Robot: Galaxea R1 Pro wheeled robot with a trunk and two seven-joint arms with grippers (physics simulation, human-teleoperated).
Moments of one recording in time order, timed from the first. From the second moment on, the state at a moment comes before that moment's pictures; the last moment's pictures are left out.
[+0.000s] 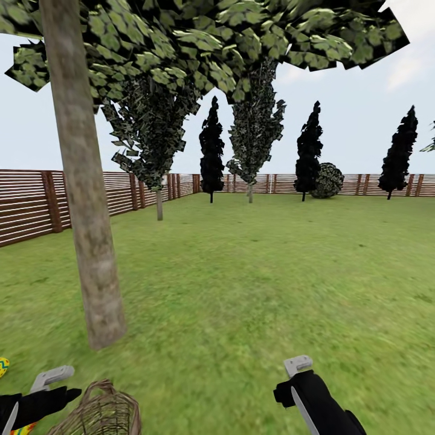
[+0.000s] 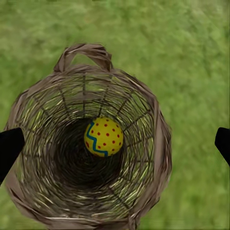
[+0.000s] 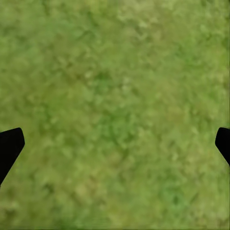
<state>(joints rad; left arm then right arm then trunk) -0.28 0.29 0.48 -0.90 -0.14 0.66 -0.47 -0.30 -0.02 0.20 -1.04 0.00 0.86 -0.11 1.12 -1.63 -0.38</state>
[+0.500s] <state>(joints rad) -0.28 0.28 0.48 -0.90 -0.14 0.66 -0.47 -0.30 -0.02 0.20 -1.03 0.00 0.85 -0.11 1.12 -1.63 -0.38</state>
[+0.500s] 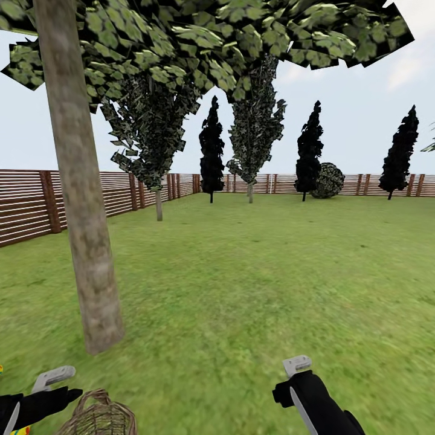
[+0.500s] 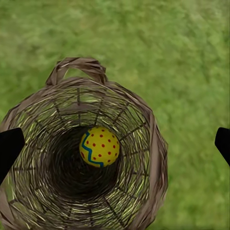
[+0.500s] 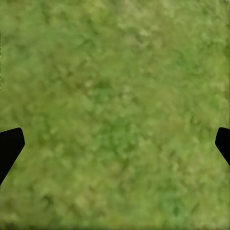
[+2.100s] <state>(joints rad) -0.28 0.31 0.50 -0.90 -0.14 0.68 -0.47 -0.30 -0.02 0.20 -1.03 0.00 0.85 -0.11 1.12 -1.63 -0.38</state>
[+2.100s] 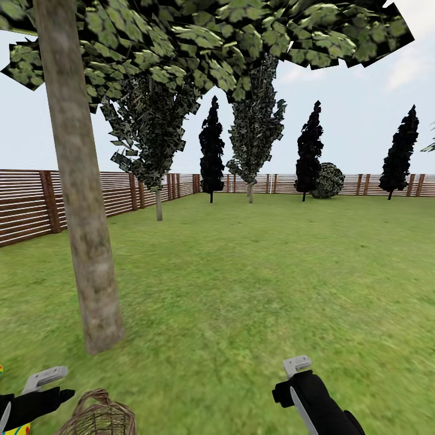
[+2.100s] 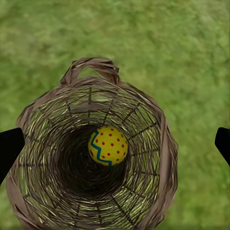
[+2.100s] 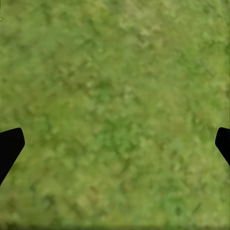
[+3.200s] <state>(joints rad) -0.28 0.29 0.49 -0.90 -0.14 0.68 -0.47 -0.30 -0.02 0.20 -1.03 0.00 0.86 -0.12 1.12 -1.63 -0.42</state>
